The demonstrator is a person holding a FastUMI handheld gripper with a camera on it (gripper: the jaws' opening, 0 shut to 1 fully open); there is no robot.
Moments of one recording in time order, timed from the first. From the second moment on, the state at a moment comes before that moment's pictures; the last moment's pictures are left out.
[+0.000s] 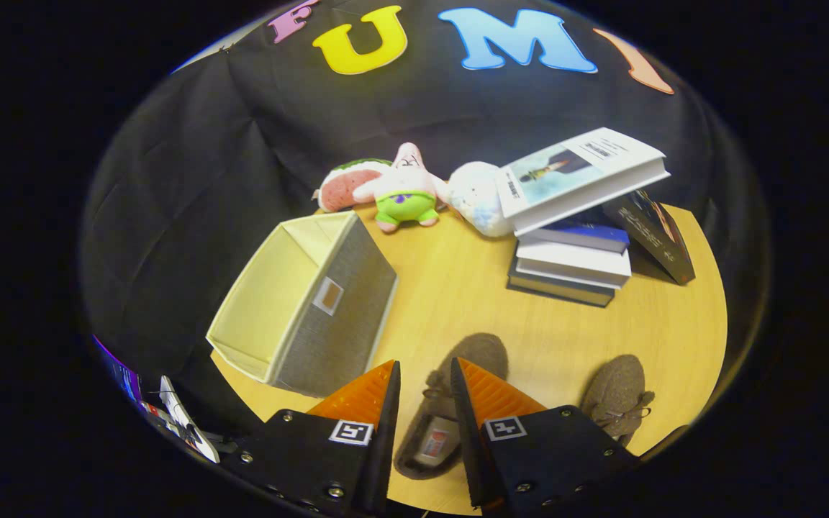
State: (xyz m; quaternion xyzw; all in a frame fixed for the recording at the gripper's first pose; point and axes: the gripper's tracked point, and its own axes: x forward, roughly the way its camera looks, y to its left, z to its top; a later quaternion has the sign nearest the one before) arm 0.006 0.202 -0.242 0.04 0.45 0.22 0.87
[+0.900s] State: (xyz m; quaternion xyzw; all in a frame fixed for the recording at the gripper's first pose) arm -0.023 0.169 -0.360 0.02 0.58 0.13 0.81
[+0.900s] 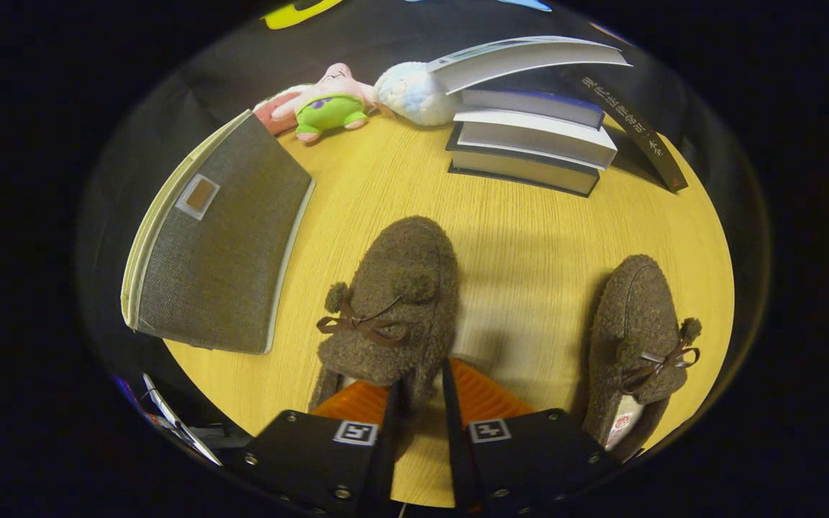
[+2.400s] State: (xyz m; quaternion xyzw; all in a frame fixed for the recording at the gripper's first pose) arm 0.062 0.317 -0.125 0.15 0.46 0.26 0.84
